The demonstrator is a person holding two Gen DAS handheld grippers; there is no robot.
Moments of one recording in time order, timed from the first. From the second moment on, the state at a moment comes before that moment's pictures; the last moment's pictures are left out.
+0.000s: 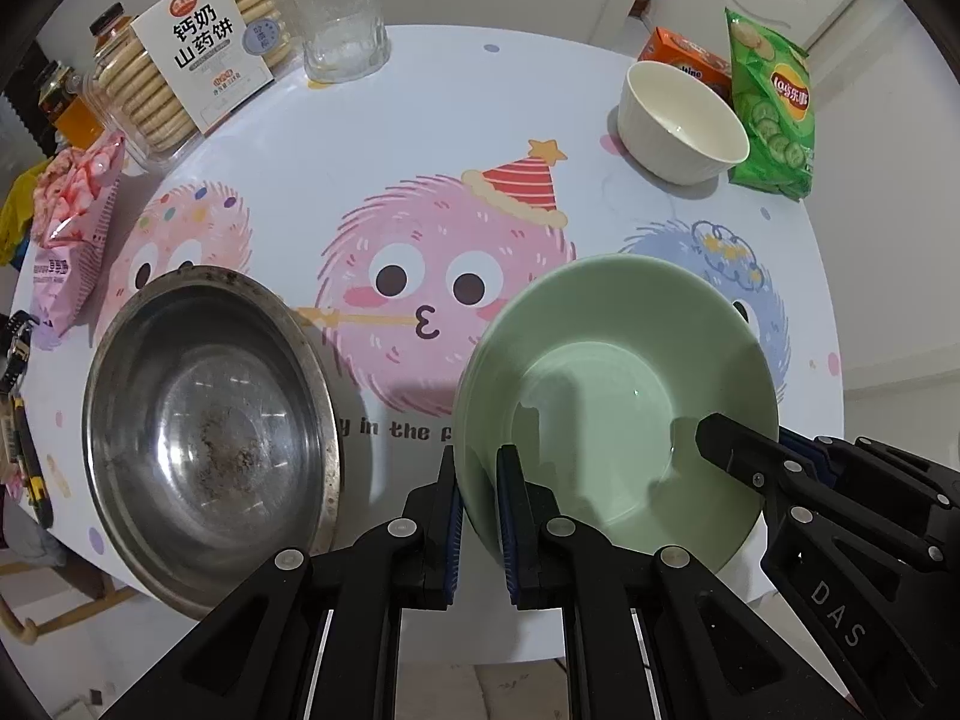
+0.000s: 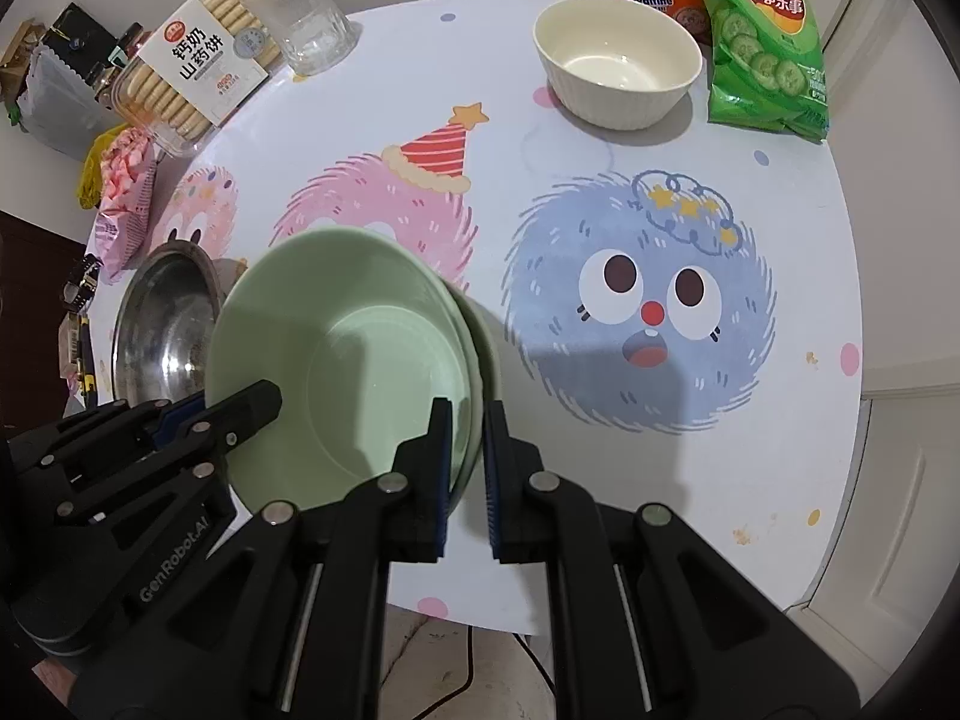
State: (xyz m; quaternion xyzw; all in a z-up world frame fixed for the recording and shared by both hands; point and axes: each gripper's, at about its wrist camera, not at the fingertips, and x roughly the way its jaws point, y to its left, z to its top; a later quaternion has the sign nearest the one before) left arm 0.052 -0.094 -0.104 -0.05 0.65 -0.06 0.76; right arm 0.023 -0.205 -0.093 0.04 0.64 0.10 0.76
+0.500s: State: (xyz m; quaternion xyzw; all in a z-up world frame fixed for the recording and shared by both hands) left arm 0.053 -0.090 -0.118 -0.06 0.66 -0.06 0.75; right arm 0.023 -0.201 -0.104 0.02 0.65 0.10 0.75
